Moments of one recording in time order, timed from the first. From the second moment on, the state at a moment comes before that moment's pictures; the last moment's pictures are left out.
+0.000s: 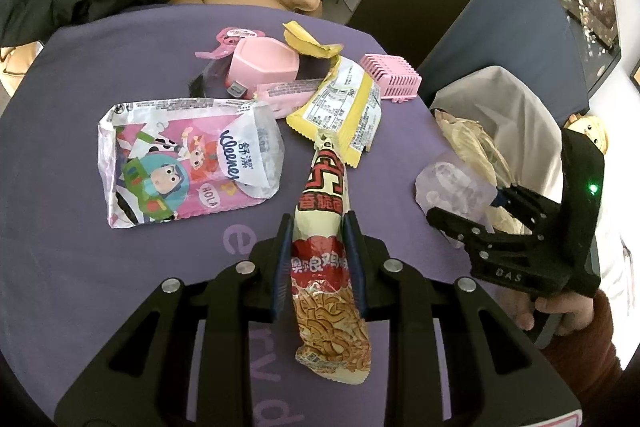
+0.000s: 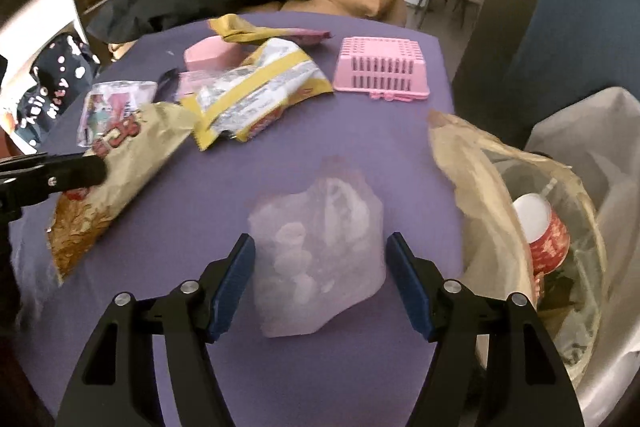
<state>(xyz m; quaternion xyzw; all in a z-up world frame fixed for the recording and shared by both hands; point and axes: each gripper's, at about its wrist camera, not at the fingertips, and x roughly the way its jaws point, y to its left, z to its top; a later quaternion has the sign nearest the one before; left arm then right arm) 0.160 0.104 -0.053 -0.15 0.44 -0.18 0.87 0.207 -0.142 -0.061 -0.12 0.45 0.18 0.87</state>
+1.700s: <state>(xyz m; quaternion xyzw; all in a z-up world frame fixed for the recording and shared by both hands) 0.295 -0.216 -0.037 -0.06 0.51 -0.36 0.78 0.155 -0.426 0.059 0.03 0.27 -0.01 0.96</state>
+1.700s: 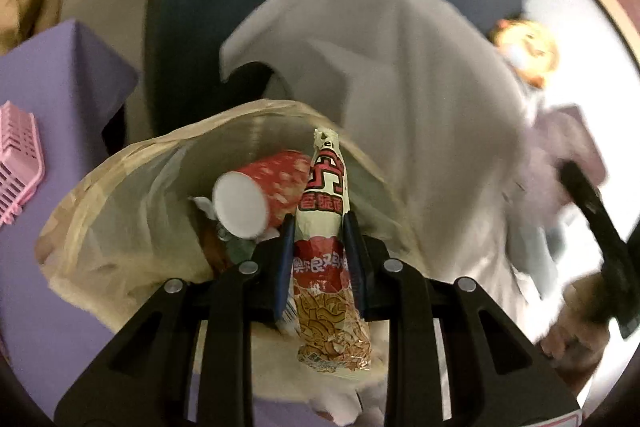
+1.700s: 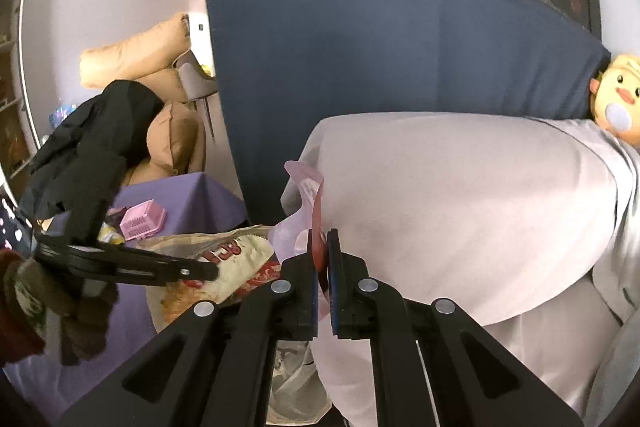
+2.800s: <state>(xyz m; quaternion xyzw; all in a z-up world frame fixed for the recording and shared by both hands) 0.251 -0.034 0.000 -0.10 0.39 -0.23 0.89 0.249 -0.322 -0.056 0.04 0.41 0.09 0.91</state>
